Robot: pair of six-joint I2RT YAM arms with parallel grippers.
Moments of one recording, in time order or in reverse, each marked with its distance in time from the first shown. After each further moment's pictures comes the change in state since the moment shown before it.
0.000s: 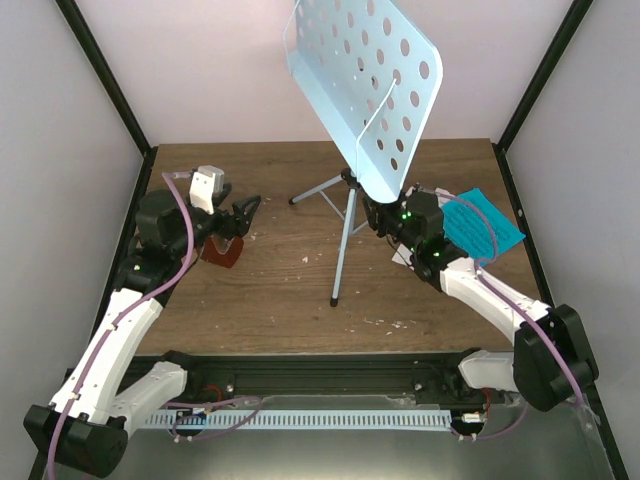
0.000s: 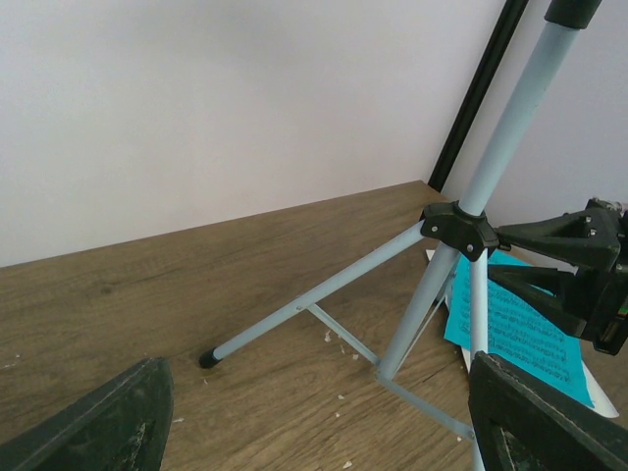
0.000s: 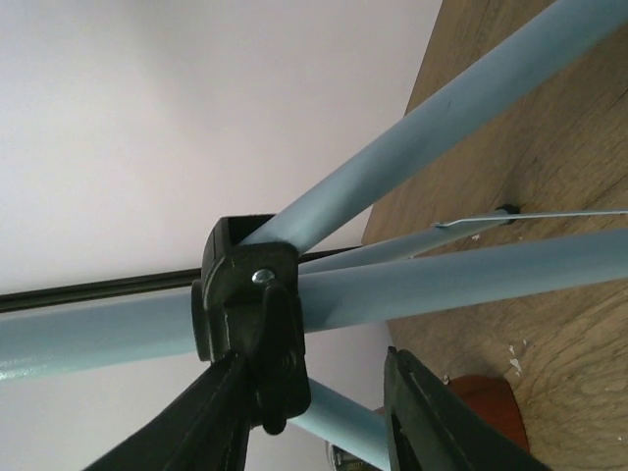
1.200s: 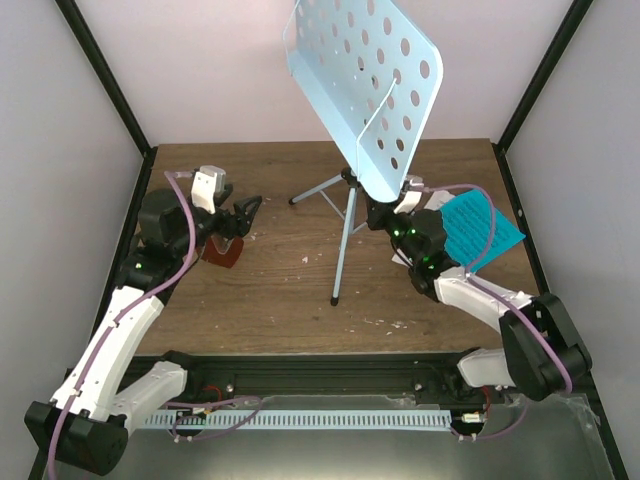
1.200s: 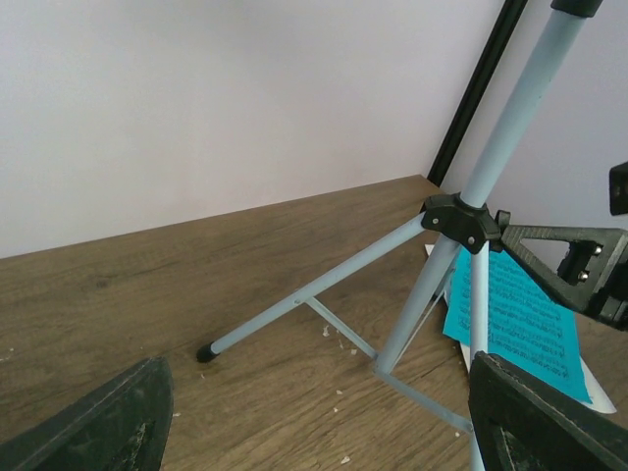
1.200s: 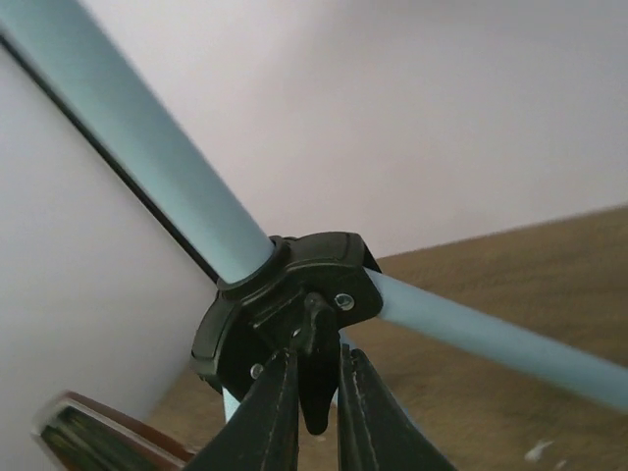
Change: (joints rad) left arm 0.000 0.014 0.000 0.000 0.005 -0.004; right arm -0.008 0.051 -0.149 0.397 0.041 -0.933
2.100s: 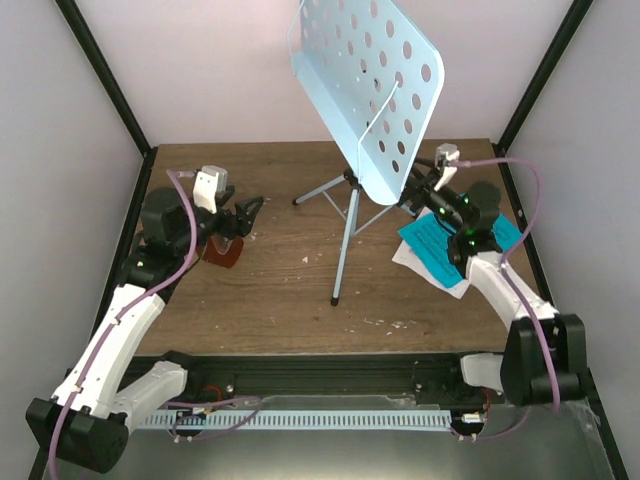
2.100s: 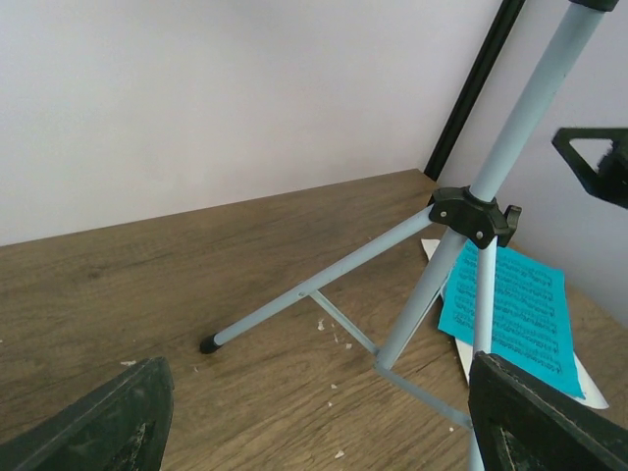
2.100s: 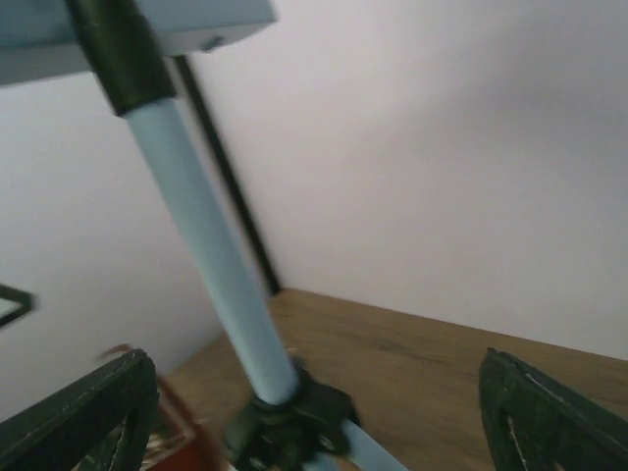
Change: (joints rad) left arm 0.000 0.014 0.000 -0.003 0.010 -0.011; right arm -0.356 -0.105 0.097 -0.060 -0.540 -0.273
